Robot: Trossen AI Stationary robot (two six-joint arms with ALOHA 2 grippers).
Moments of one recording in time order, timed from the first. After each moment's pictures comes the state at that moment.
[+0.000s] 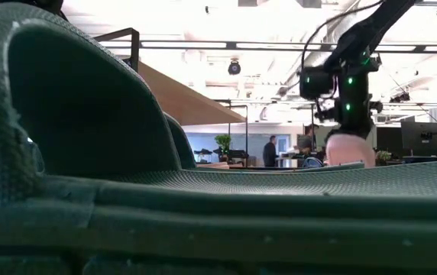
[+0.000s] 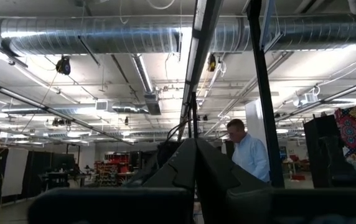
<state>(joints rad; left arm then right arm) 0.66 0.03 0.05 0.66 0.47 -0.31 -0.60 1.49 0.82 -0.76 0.64 0.27</state>
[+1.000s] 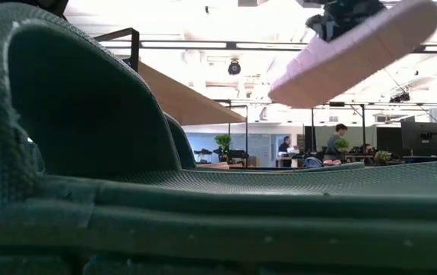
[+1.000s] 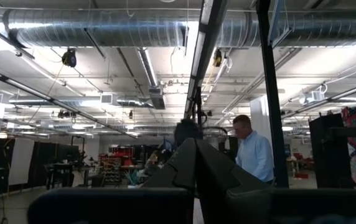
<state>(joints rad) 0.66 0.03 0.05 0.63 0.45 -0.31 -0.02 1.25 1.17 -0.97 0.29 -0.41</state>
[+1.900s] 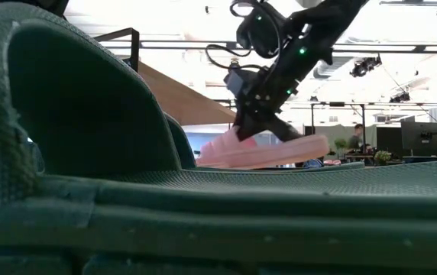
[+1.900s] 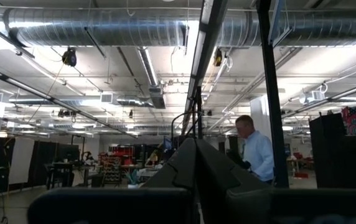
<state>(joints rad) 0.66 0.03 0.05 0.62 0.45 -0.31 -0.06 1.80 1.04 -0.06 0.36 -1.00</state>
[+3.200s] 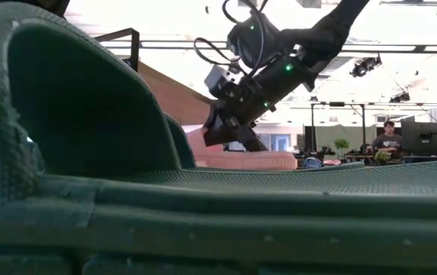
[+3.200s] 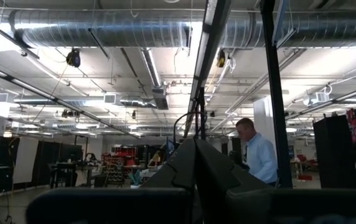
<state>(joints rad) 0.66 0.03 0.05 0.62 0.44 -0.31 -0.05 1.94 1.04 0.30 0.19 -0.89</state>
